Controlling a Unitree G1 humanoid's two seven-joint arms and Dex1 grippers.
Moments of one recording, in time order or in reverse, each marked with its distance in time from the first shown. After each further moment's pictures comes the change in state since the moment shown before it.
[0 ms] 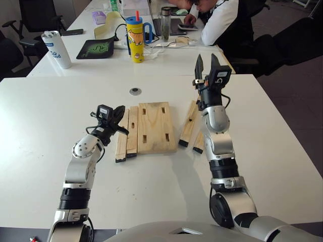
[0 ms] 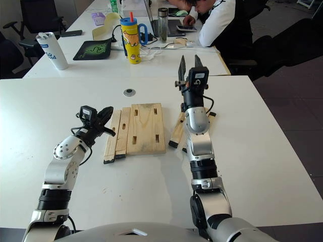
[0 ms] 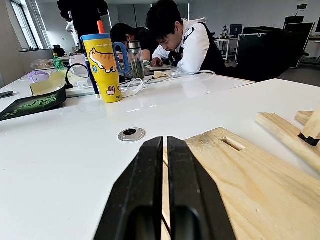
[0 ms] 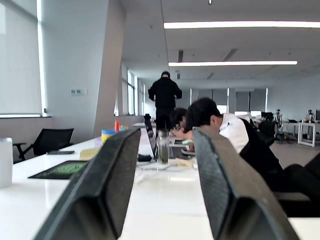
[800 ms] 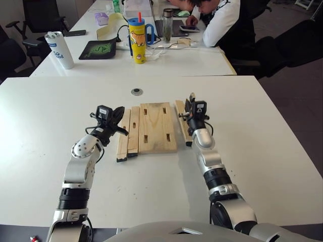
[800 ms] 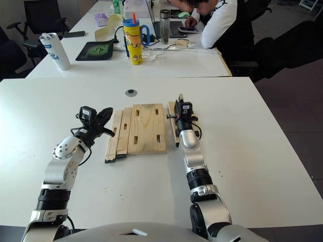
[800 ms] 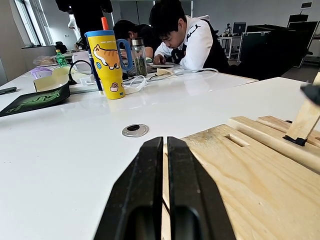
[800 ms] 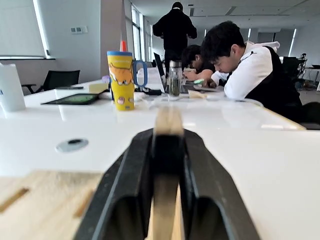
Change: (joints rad) left arm 0.001 0.010 0.002 0.004 -0.008 0.016 -0.008; right arm 0.254 0.032 0.036 0.402 0.013 0.000 0.020
